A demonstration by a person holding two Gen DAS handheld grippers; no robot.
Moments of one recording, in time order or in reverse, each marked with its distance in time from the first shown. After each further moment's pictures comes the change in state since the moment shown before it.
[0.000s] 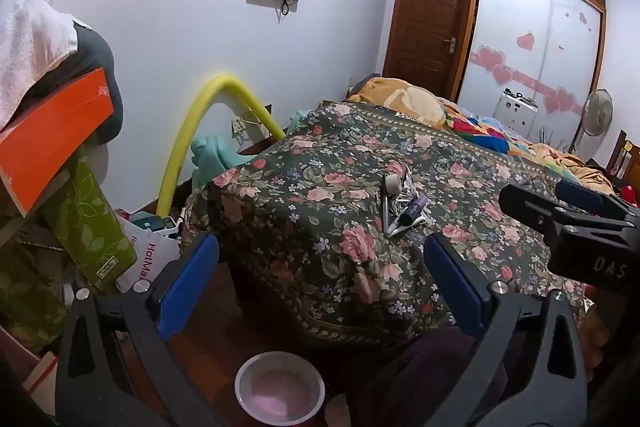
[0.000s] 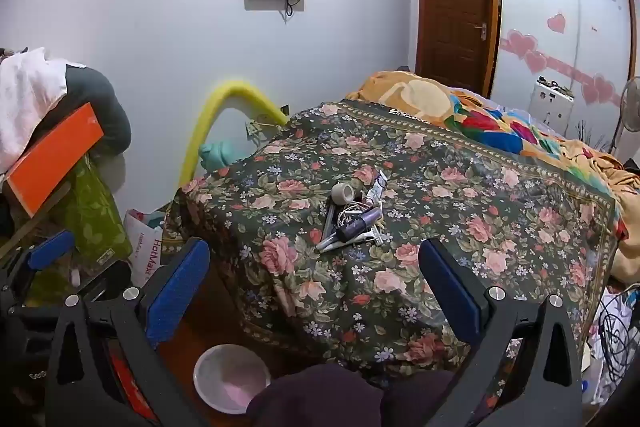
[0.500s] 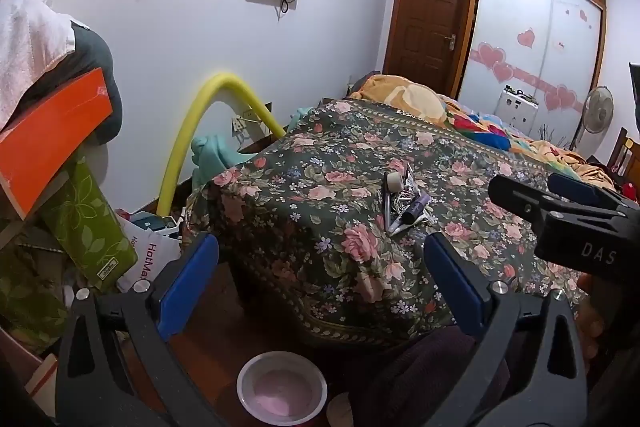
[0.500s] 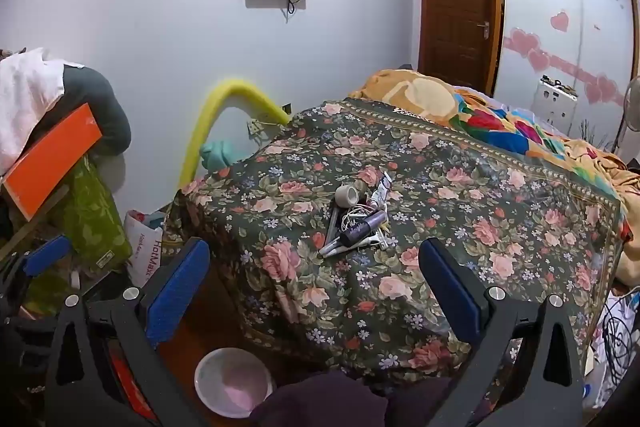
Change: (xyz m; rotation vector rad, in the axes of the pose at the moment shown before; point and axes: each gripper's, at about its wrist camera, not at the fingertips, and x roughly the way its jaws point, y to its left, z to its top) left arm 0.005 -0.001 0.000 0.010 0.007 0.009; right arm 0.015 0.003 0.007 -0.007 0.005 0.000
